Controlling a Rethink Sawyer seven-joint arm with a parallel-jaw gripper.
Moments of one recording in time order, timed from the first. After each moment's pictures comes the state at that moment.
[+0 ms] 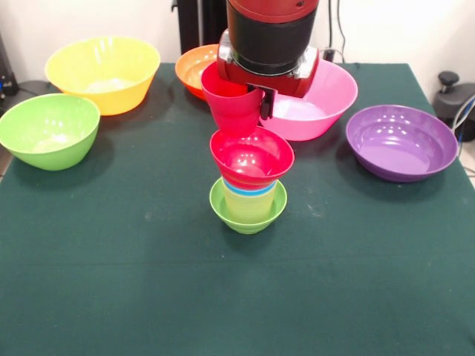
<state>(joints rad) -0.15 -0.40 -0.12 1.06 0.06 1.24 1.81</state>
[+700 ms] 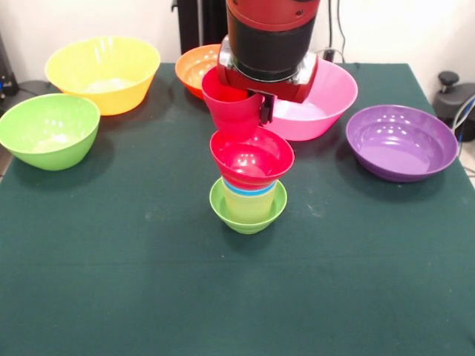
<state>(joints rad) -0.15 -0.39 -0.12 1.06 0.06 1.22 1.81</state>
